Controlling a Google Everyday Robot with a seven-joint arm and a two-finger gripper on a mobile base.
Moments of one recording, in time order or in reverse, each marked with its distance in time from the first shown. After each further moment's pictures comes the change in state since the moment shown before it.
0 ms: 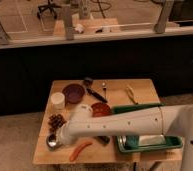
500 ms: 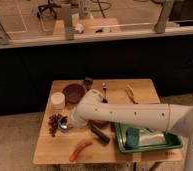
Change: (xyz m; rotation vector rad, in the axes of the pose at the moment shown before) arm 0.090 0.026 -0.031 -0.040 0.085 0.099
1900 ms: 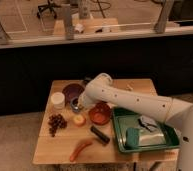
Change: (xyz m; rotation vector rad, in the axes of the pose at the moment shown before) arm 0.116 0.020 -0.030 -0.023 0.118 0.109
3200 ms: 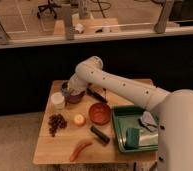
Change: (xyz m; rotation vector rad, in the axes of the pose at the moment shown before) arm 0.038 -0.100 -0.014 0.090 0.017 -0.130
